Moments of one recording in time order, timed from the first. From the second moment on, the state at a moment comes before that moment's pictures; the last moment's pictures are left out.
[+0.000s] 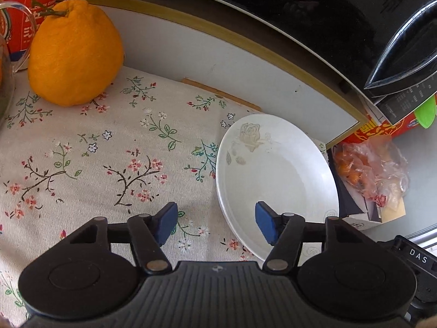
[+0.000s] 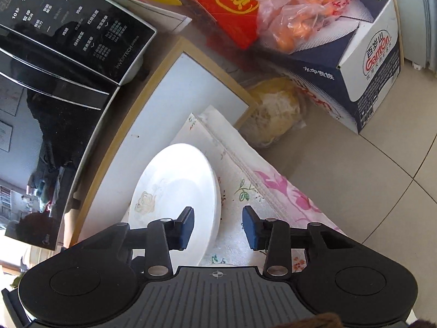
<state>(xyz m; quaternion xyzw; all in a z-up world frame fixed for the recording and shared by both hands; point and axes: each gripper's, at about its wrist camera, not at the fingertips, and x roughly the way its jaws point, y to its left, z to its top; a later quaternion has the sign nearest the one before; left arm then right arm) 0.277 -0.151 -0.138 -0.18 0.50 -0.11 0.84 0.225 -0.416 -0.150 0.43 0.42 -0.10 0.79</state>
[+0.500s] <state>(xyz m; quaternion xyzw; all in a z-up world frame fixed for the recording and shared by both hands) 0.281 -0.173 -0.137 -0.11 0.49 -0.13 0.85 0.244 -0.394 -0.154 0.36 0.44 -0.13 0.81</state>
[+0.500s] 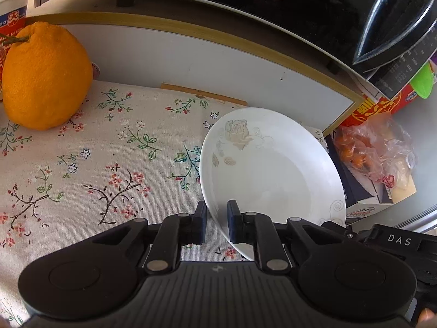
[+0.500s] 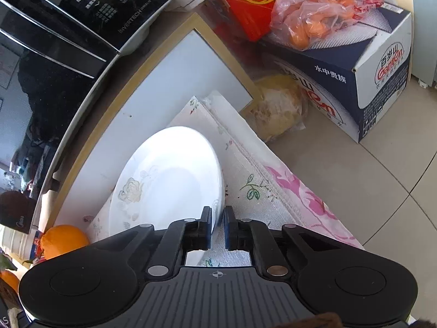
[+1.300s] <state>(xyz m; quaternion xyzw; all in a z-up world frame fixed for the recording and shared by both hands) 0.199 -0.112 -0.050 -0.13 0.41 -0.13 0.89 0.190 -0.312 -0.054 0.27 0.40 -0.07 0.87</state>
